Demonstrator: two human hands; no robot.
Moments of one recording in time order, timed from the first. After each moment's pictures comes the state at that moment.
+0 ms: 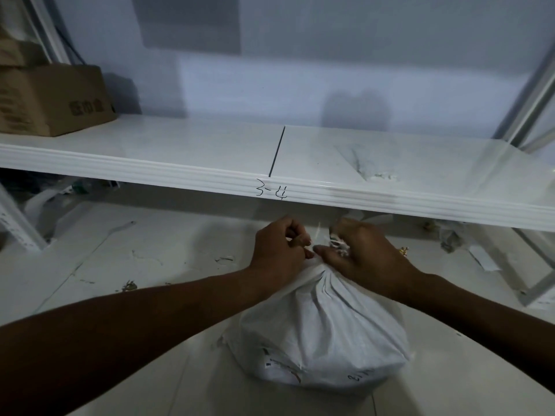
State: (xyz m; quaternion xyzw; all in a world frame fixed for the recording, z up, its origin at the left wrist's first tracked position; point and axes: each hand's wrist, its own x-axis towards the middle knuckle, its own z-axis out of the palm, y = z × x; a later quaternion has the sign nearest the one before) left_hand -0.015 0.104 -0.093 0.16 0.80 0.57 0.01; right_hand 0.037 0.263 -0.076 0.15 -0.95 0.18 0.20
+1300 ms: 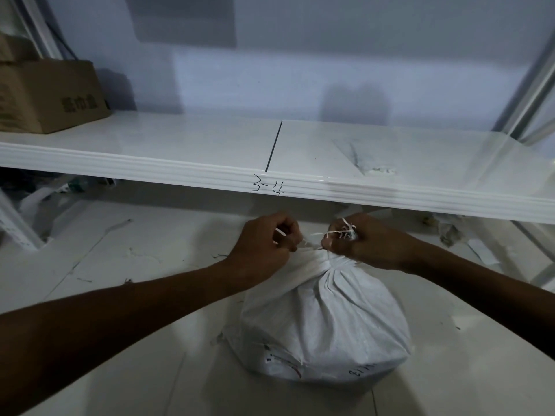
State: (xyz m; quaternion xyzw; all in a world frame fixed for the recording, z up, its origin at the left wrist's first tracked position) left_hand -0.025 0.078 -0.090 0.28 0.82 0.49 0.00; right_hand 0.026 0.283 -0.064 0.06 -0.94 0.34 -0.04
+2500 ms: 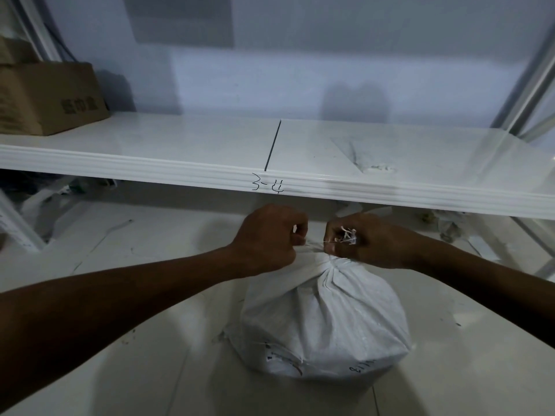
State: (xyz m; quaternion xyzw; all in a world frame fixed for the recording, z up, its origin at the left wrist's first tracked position) left_hand -0.036 0.086 -0.076 0.42 0.86 0.26 -0.12; right_hand 0.029 0.292 -0.062 0.13 -0.96 0.24 -0.03
